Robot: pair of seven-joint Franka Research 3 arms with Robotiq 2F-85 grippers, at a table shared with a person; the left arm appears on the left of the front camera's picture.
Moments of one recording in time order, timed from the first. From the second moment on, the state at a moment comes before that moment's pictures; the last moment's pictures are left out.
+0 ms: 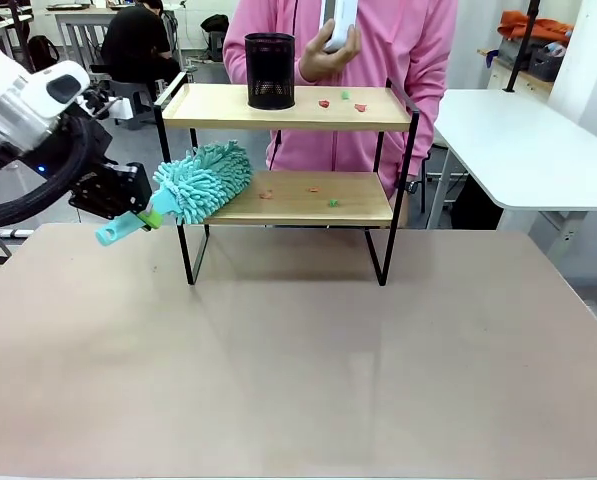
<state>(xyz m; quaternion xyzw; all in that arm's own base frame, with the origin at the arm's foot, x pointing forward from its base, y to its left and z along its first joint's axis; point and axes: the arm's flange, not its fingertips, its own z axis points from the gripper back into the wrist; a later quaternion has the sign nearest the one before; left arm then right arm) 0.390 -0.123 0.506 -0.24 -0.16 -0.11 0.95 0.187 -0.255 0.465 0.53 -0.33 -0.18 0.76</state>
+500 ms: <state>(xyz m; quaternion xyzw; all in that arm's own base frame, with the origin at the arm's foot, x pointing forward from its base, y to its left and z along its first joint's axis) 0.391 -0.142 0.498 -0.23 -0.17 -0.12 0.95 0.187 -0.255 0.465 0.53 -0.33 -0.18 0.76</state>
